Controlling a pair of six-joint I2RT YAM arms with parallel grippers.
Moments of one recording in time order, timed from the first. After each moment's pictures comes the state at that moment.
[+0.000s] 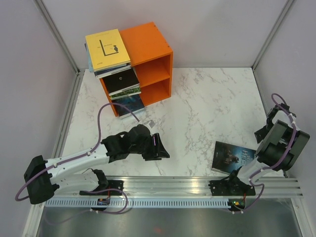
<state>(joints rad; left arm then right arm) -1.02 1.08 0.73 -0.39 0.15 -1.12 -0.60 1.64 1.02 -0.85 0.42 0.53</state>
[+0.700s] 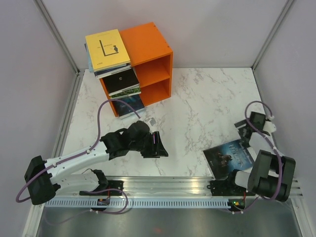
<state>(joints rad) -0.98 1.09 0.79 -0.46 0.19 -1.01 -0.45 1.27 0.54 -0.31 0.19 0.81</state>
